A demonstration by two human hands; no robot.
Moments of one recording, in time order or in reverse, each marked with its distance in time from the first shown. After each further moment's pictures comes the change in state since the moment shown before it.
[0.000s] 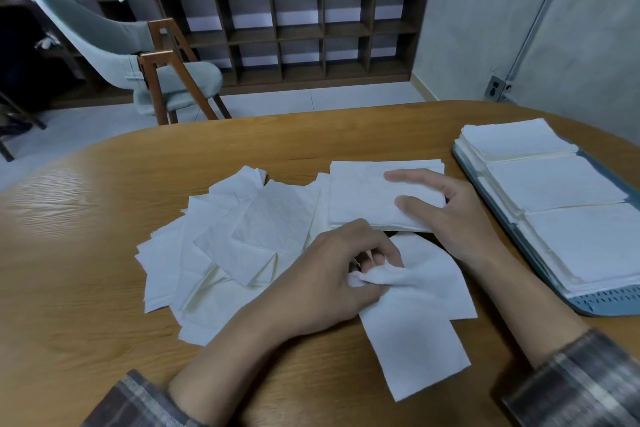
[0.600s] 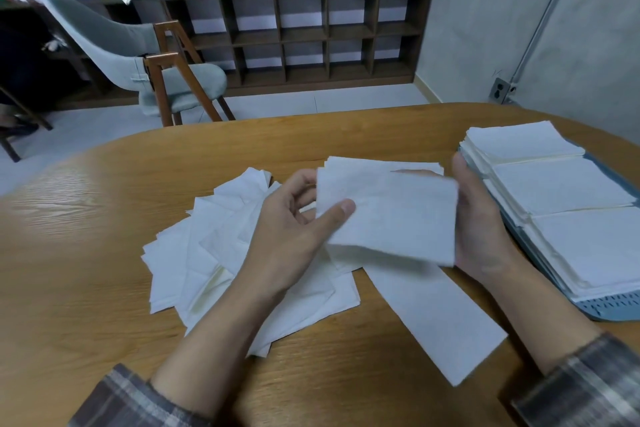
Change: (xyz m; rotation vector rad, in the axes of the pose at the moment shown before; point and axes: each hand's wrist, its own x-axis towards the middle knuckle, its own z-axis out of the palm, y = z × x) left_hand 0.002 0.003 -0.029 -0.680 0.444 -0.119; right_hand -0.003 -0.007 0.002 0.574 -0.140 0.218
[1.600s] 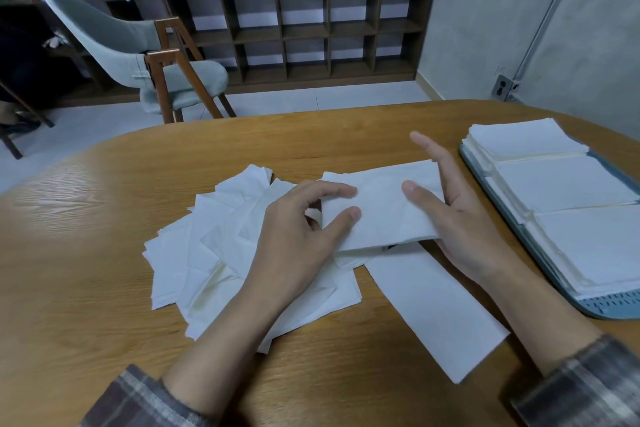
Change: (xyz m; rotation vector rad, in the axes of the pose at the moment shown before) left_hand 0.002 -0.015 0.001 0.534 0.144 0.167; right_hand -0.003 0.000 0.012 -0.315 0.067 -0.181
